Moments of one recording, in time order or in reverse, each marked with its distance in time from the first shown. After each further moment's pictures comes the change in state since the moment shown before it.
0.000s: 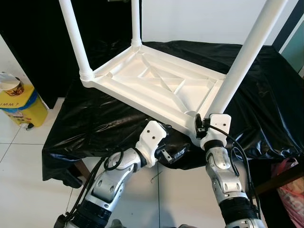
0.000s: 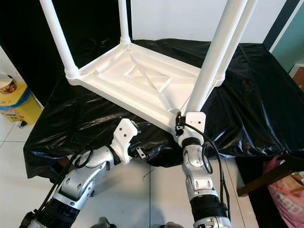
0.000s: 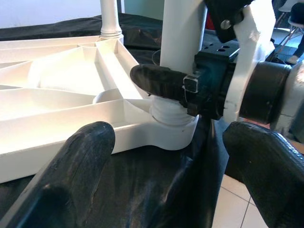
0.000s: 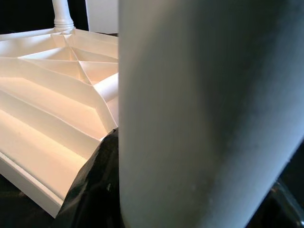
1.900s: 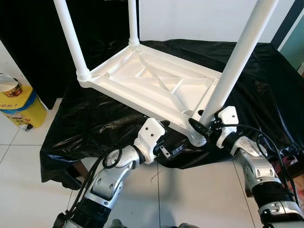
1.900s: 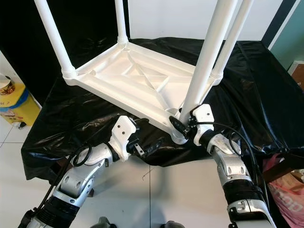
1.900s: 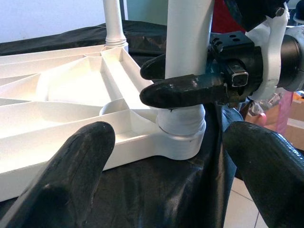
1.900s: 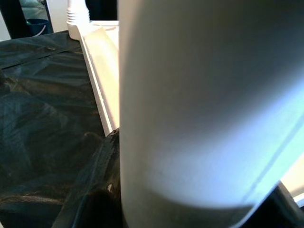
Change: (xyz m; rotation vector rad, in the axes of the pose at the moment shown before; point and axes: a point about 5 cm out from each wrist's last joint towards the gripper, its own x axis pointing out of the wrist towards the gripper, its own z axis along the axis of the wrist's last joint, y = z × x) left arm 0.000 0.005 0.005 0.048 -0.019 0.020; right arm 0.017 -0.036 0.012 -0.126 0.022 0.712
